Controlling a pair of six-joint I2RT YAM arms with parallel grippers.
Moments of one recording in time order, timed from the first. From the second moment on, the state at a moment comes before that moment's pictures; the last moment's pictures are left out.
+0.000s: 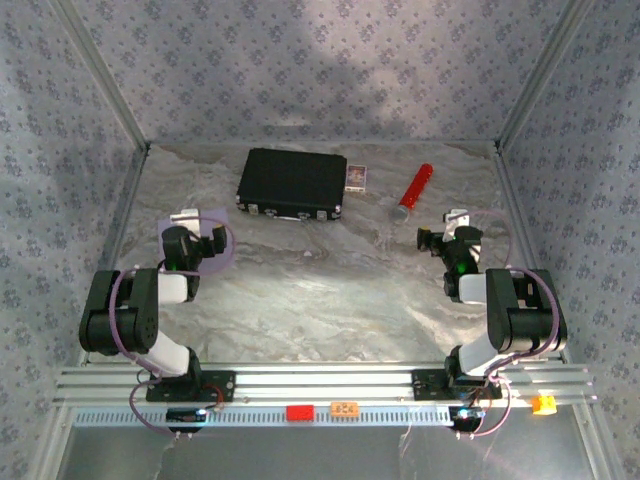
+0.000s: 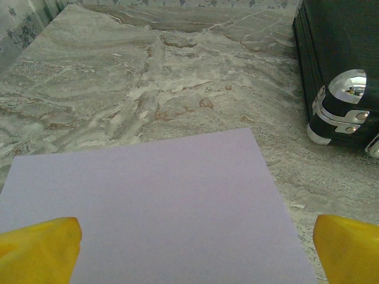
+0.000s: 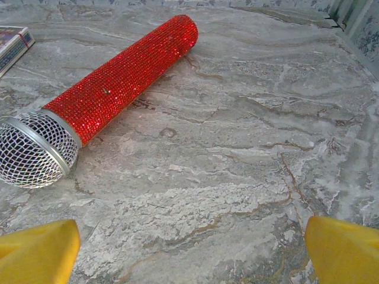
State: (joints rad) left arm 0.02 1.53 0.40 0.72 -0.03 -0.04; right arm -0.04 1.52 0.38 0.72 0.02 -0.04
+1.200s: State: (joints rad) left arm 0.10 1.37 0.73 -0.06 0.05 -0.43; right arm 0.04 1.13 0.63 0.05 -0.20 0.47
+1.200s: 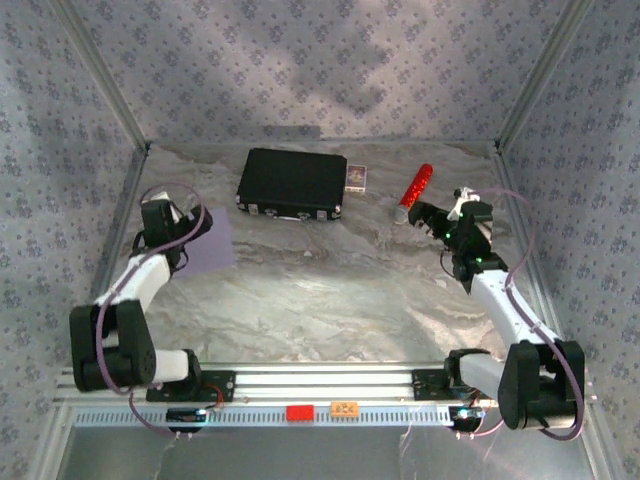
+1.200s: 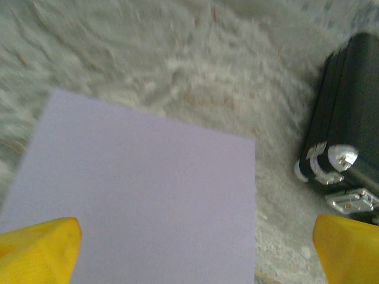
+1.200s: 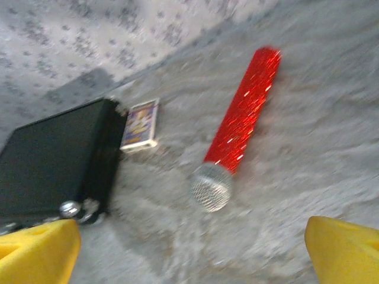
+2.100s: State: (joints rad) left arm 0.10 1.72 0.93 -0.21 0.24 -0.53; right arm 0.26 1.29 0.63 0.01 -0.35 0.60
